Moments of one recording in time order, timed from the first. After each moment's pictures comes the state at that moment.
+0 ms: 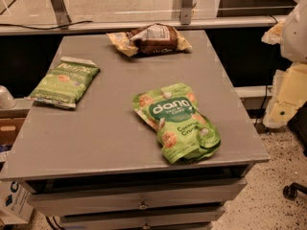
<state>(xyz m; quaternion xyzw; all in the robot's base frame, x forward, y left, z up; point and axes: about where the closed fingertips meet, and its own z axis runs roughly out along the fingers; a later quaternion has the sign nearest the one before) 0.438 -0.217 0.977 -0.60 0.78 -0.03 0.16</state>
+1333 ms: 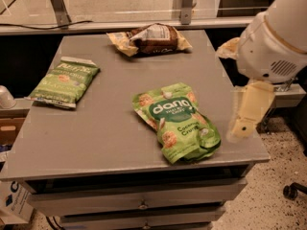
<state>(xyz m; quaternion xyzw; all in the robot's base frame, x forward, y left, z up) 0.428 -0.141 0.955 -0.67 0.72 0.03 0.19</state>
